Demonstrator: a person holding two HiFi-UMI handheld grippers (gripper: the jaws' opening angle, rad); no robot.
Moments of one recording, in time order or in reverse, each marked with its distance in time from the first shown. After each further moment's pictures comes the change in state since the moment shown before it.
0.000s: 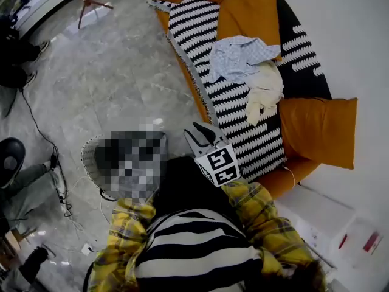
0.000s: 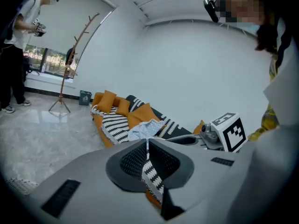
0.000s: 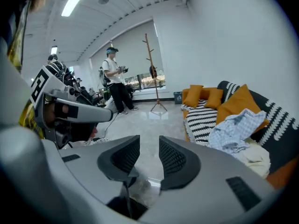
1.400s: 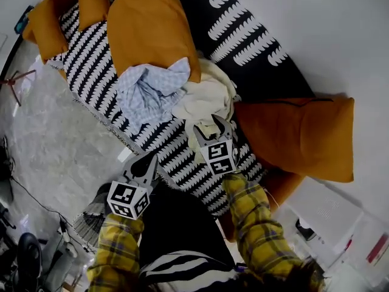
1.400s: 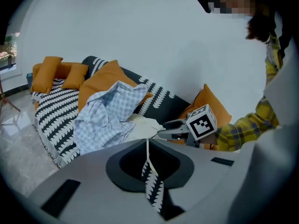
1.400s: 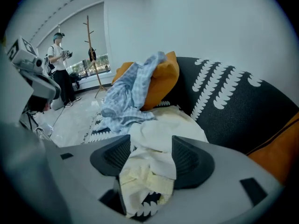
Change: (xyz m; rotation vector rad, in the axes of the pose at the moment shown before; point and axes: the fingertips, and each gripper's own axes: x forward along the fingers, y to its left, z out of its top) left arm 0.366 -0.109 -0.051 0.202 0.422 -0.261; right arm -0.024 -0.448 -0.163 0.270 0.158 -0.449
